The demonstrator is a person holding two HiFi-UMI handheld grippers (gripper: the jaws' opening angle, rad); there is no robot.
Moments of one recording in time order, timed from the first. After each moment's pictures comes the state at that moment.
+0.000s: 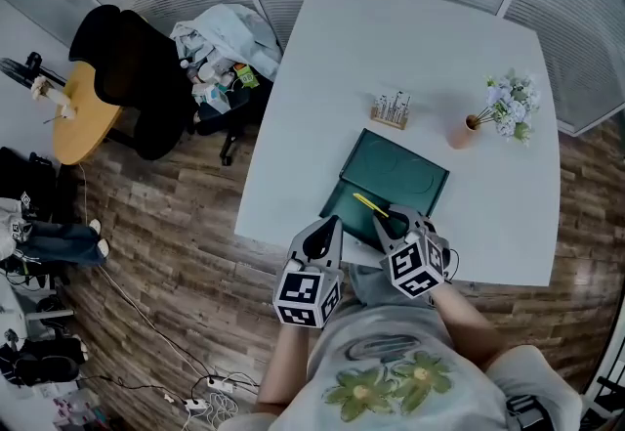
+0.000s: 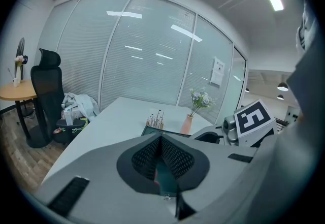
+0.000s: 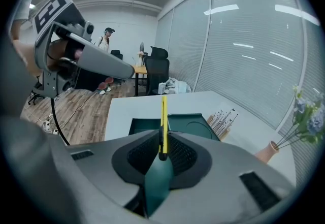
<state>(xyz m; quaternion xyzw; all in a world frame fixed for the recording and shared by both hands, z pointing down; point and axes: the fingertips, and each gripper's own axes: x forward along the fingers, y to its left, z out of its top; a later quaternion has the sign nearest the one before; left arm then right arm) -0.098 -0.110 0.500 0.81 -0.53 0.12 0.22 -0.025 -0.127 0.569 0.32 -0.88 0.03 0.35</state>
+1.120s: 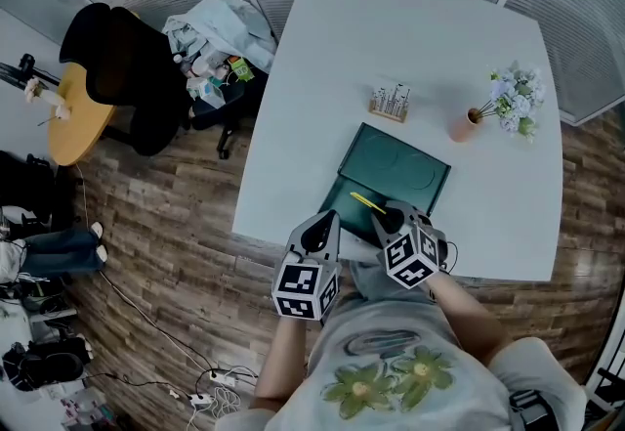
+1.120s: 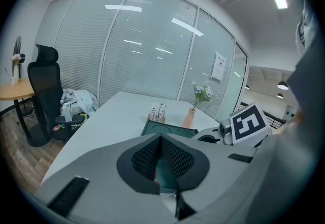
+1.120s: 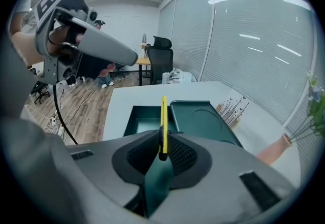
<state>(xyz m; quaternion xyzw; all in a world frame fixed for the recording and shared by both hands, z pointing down) -0.102 -0.123 0.523 0.81 -0.52 0.15 0.24 -0.027 -0.131 0.612 0.29 -0.87 0.06 0.39</state>
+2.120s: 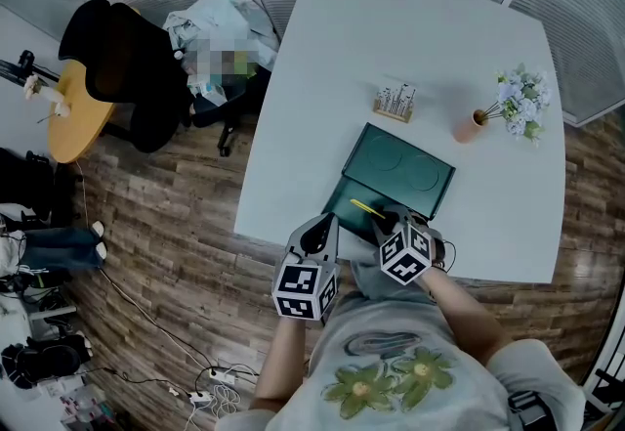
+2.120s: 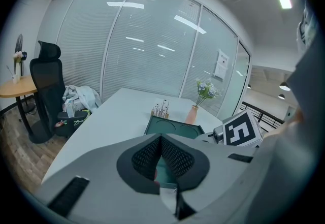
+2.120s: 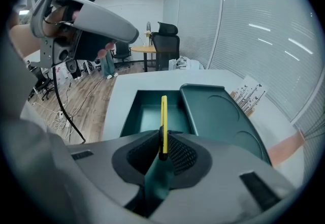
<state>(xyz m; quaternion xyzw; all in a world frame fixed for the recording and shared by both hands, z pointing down) -0.114 -0.122 0.539 0.80 -0.52 0.16 0.25 -0.034 -0.121 0.657 0.25 -0.85 0.08 0.45</state>
